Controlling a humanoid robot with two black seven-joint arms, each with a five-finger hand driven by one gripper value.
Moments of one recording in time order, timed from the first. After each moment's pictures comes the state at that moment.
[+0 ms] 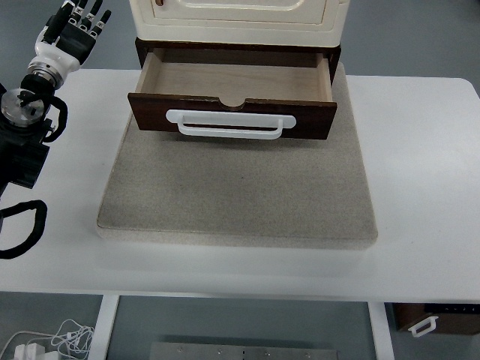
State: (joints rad) left arm -1.02 0.22 -1.36 -0.29 0.08 -0.38 0.03; right arm 0.00 0.00 -0.01 0.18 -0.04 0.08 0.03
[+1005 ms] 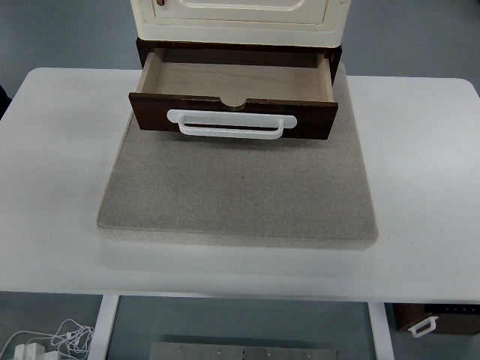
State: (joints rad) left arm -1.36 0.49 -1.11 -0.49 0.08 -0.38 0.02; right arm -0.01 0.00 -0.01 0.18 -0.04 0.08 0.03
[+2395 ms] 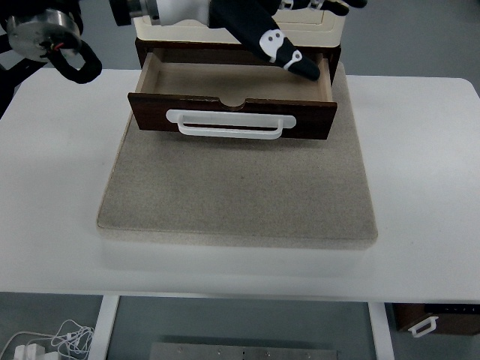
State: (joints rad) left arm -1.42 0.60 -0.38 -1.51 0.39 -0.38 0.02; right arm 0.00 0.00 -0.01 0.18 -0.04 0.08 0.03
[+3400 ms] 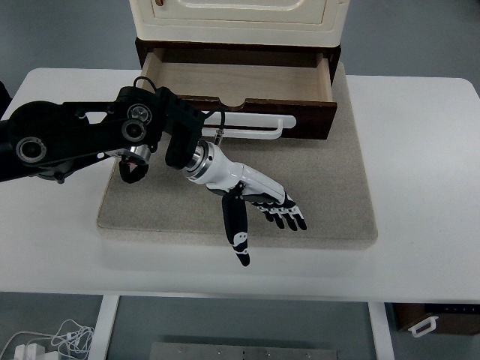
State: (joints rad) left arm -1.29 0.40 -0.16 -1.42 0.67 -0.61 0.38; right arm 0.00 0.00 -0.01 0.18 -0.04 0.08 0.03
